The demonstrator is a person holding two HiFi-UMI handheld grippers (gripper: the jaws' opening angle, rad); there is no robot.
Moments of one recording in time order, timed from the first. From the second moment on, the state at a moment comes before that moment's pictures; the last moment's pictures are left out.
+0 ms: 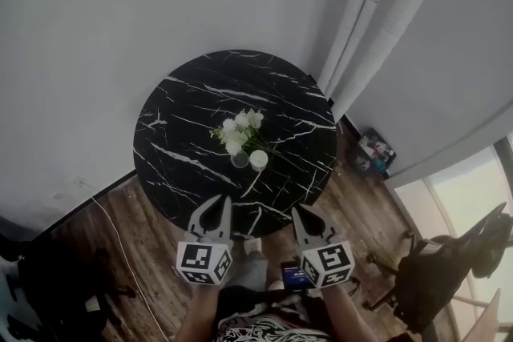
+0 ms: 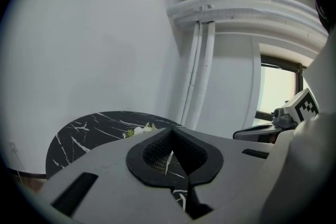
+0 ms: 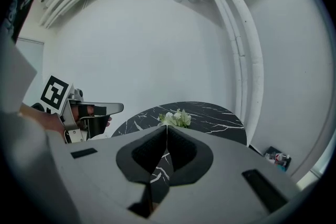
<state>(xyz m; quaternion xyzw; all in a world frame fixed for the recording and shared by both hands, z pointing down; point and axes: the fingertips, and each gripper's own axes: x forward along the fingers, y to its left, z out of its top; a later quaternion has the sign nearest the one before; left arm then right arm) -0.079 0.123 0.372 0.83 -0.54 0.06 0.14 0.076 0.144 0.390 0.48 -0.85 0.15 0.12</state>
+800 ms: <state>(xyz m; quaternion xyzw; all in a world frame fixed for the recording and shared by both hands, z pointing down) -0.113 0.019 0.384 0.84 -0.52 0.09 0.13 0.046 0.041 0.400 0.50 -0.84 0.16 0.14</state>
